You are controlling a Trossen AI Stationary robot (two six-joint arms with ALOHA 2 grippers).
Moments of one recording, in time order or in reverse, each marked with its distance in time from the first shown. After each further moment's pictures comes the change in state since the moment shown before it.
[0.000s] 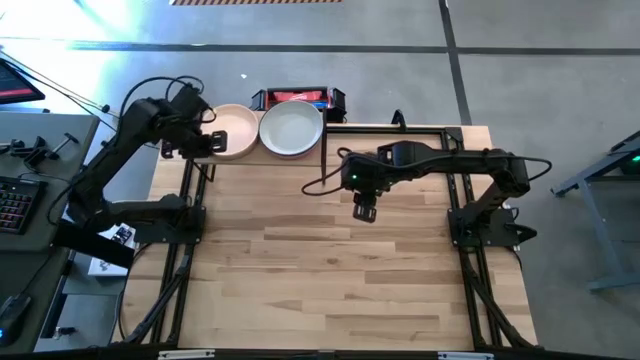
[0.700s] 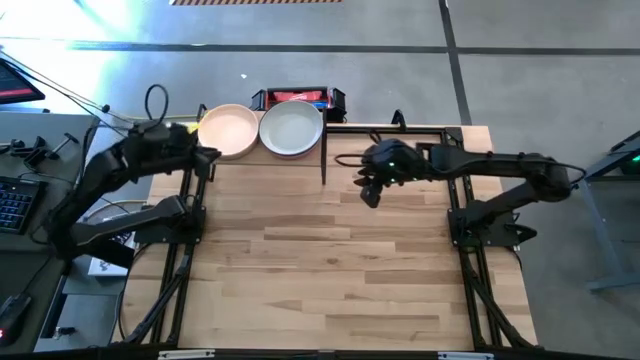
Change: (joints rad) left arm -0.303 -0.488 -0.257 0.495 -0.066 0.260; right arm -0.104 -0.322 -0.443 0.531 0.038 0.148
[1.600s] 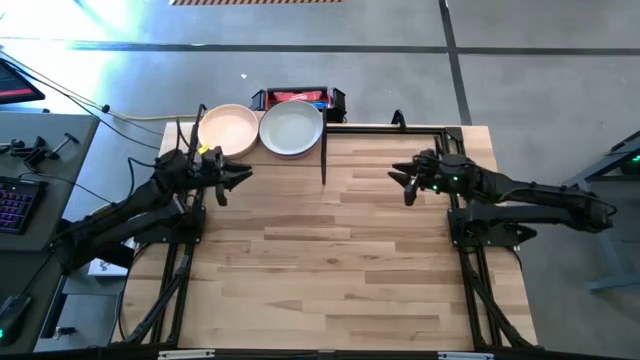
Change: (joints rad) left arm -0.009 -0.254 -0.743 1.004 0.385 0.181; right arm -0.109 -0.658 -0.722 0.521 0.068 0.018
